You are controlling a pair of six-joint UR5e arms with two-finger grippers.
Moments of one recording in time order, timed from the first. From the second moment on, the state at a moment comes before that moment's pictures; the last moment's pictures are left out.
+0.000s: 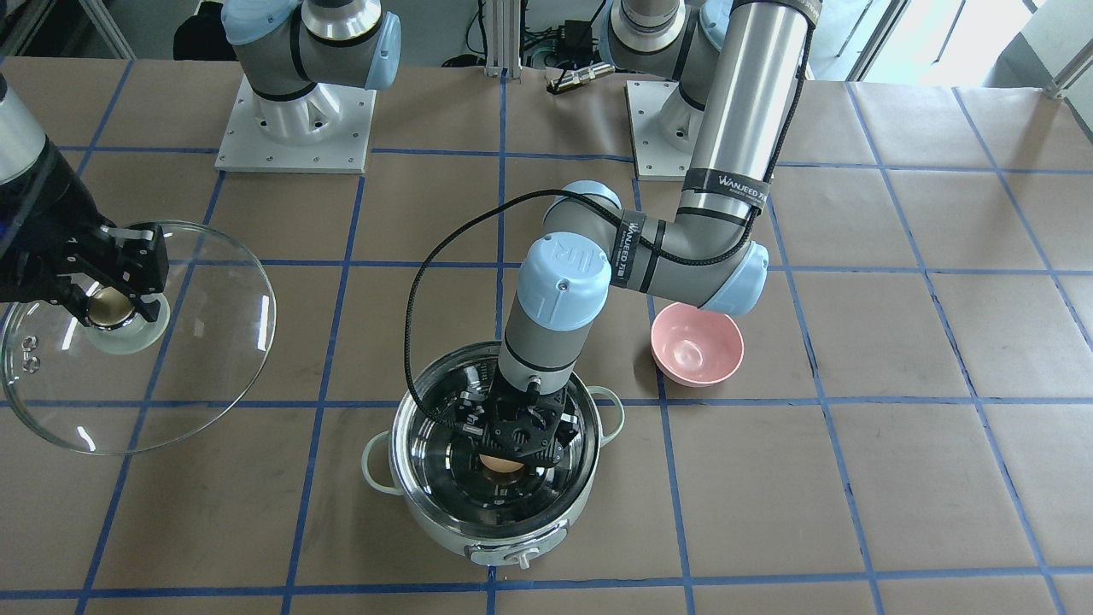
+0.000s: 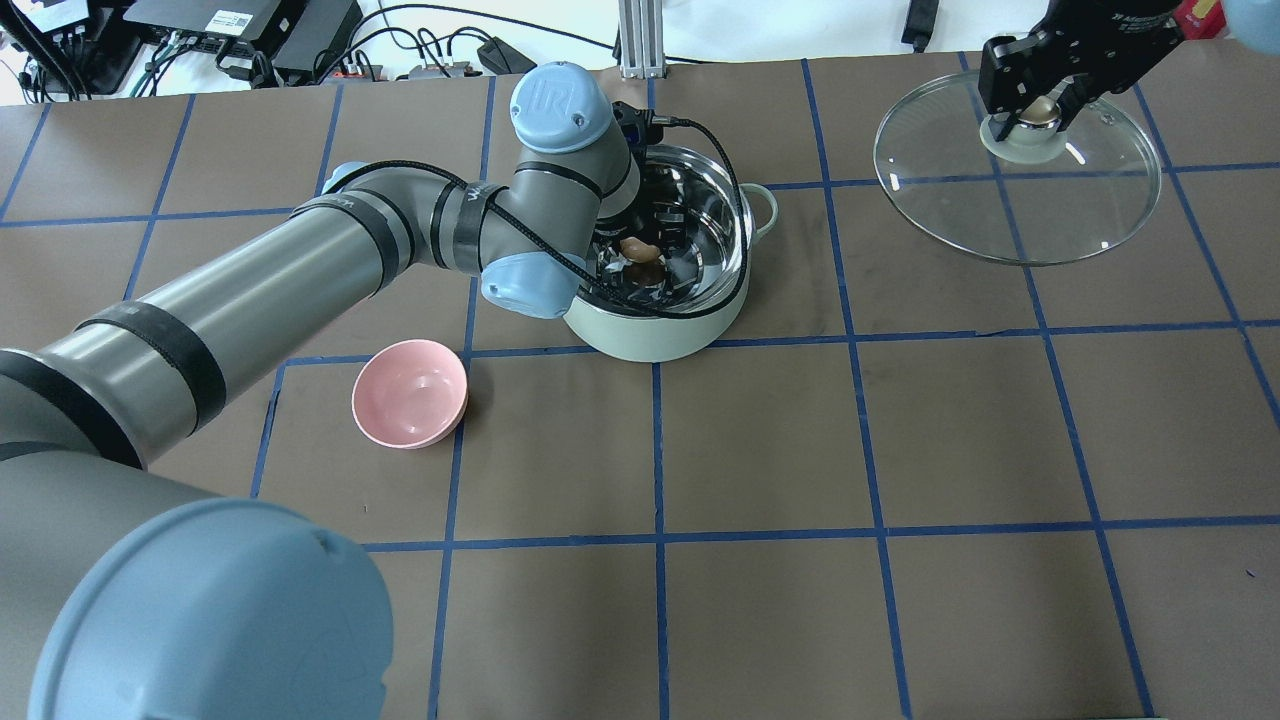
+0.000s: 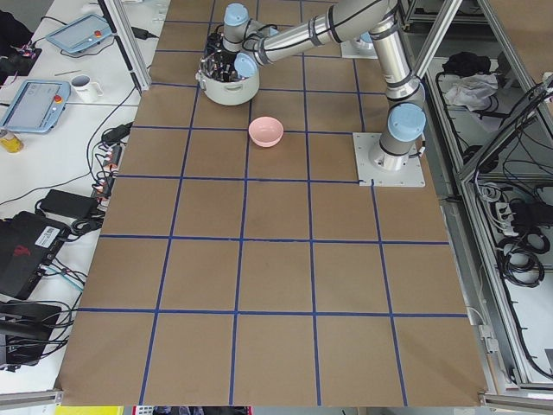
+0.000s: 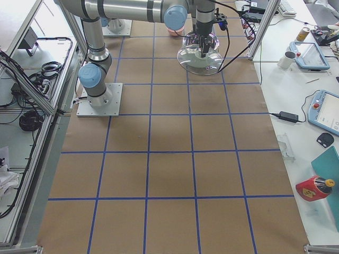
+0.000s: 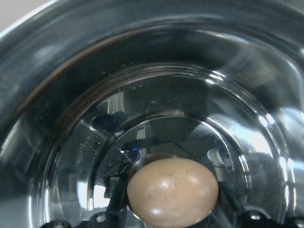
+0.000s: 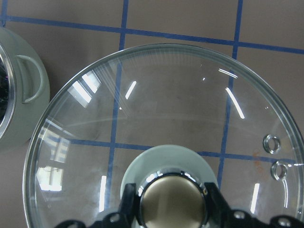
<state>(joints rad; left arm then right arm) -1.87 -2.15 -1.57 -0.74 1.47 -0.14 1.42 -1.43 1.43 -1.66 -1.58 -0.26</state>
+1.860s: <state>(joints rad) -1.86 -1.77 -1.48 -1.34 1.47 -0.15 1.59 -1.42 1.43 -1.70 -1.57 -0.02</state>
